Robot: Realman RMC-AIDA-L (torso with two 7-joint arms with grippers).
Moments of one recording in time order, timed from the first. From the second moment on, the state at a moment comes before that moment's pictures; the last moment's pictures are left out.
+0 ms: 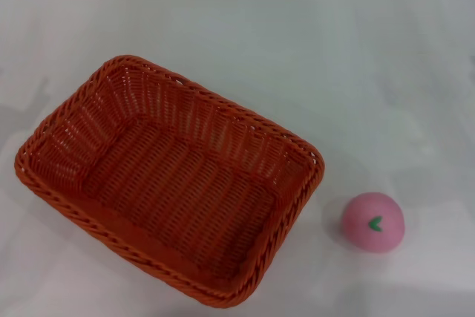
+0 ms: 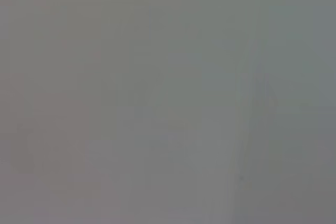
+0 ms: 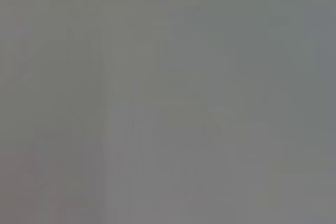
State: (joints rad) left arm -0.26 -2.07 -2.42 -0.30 0.96 -1.52 2.47; right arm 0.25 2.00 -0.13 -0.10 1.74 1.56 -2.66
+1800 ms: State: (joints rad) left arm -0.22 -2.07 -2.42 -1.05 1.69 -1.40 1.38; right arm 0.27 2.00 -0.13 -0.12 1.74 1.55 -2.66
